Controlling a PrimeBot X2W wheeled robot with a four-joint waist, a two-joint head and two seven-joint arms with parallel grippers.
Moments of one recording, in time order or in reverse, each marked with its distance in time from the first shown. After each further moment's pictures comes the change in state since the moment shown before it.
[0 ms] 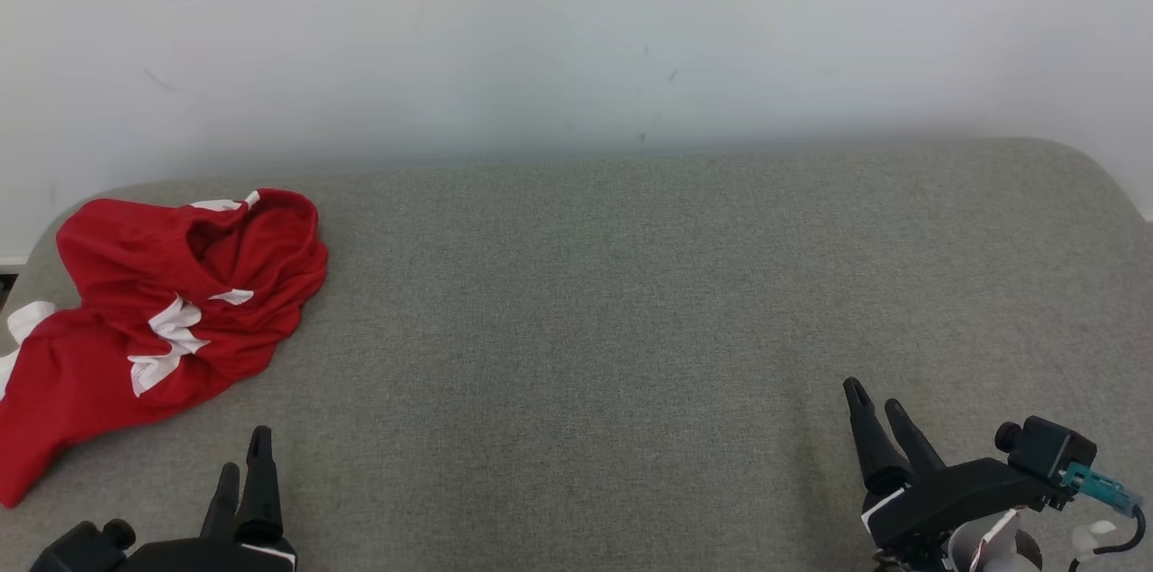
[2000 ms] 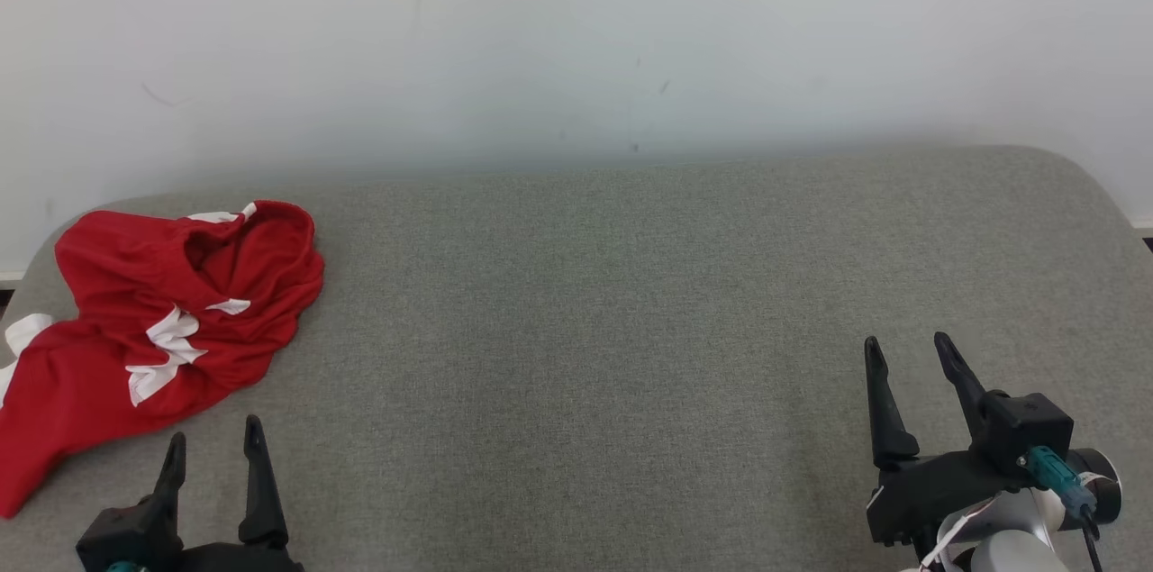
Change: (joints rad) left arm 0.064 -0.019 0.035 -0.155 0.788 0.114 -0.036; right arm -0.026 -0.031 -0.013 -0.051 -0.648 -0.115 -0.125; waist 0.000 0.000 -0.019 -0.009
